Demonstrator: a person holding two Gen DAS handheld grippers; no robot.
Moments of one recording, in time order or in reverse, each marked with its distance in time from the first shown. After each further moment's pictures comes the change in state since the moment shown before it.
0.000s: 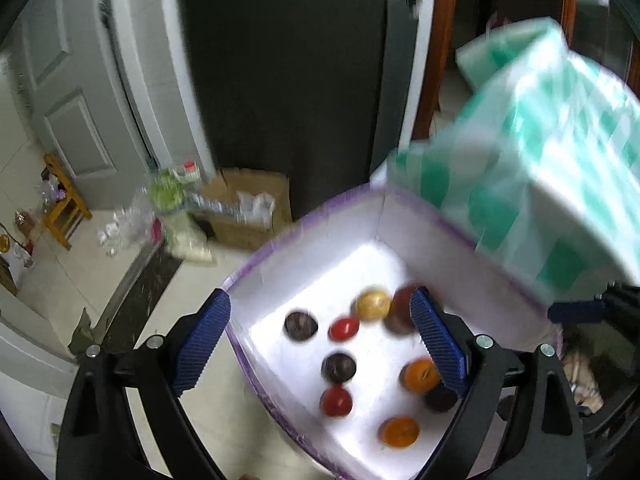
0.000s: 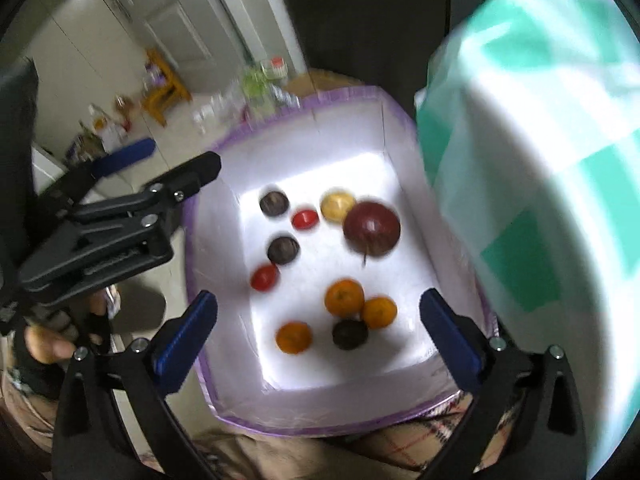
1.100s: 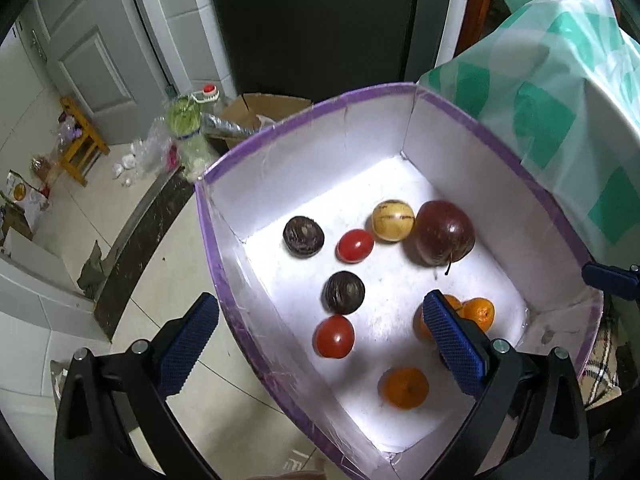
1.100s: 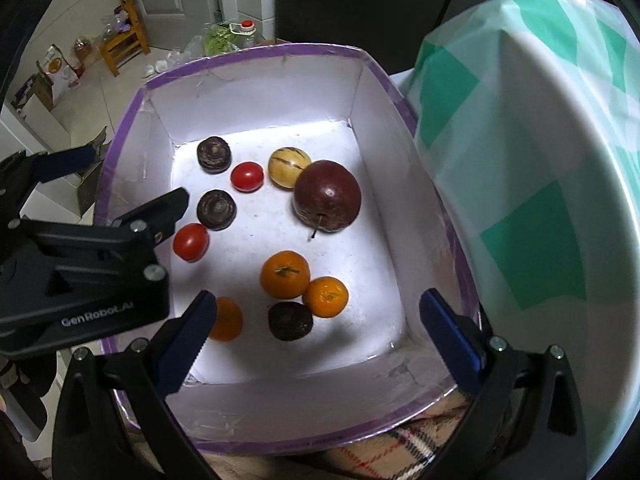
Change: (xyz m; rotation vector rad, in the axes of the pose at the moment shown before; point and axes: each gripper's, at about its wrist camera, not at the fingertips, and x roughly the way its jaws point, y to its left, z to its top) left arm 0.056 -0.012 -0.058 -0.067 0.287 0.097; right arm 0.085 0.005 -0.020 -0.116 0.119 -0.288
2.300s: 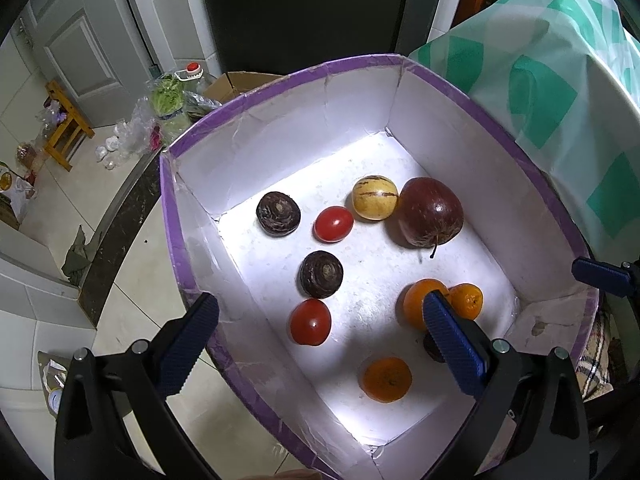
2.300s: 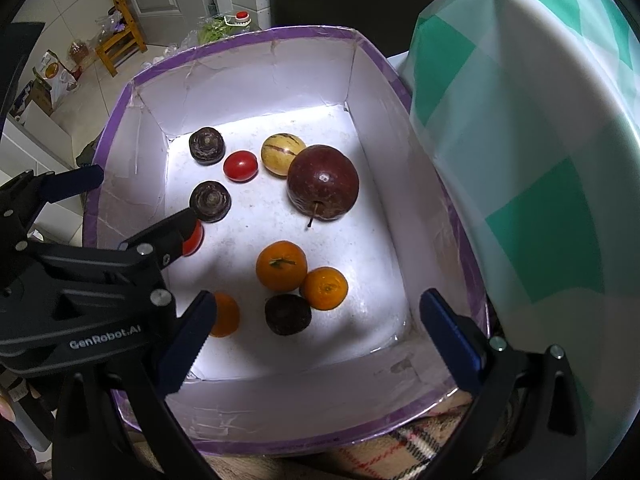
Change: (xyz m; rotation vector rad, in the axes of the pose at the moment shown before) left arm 0.016 -0.010 -0.003 -0.007 0.071 -0.059; right arm 0.016 -0.005 0.001 0.034 0.041 0.030
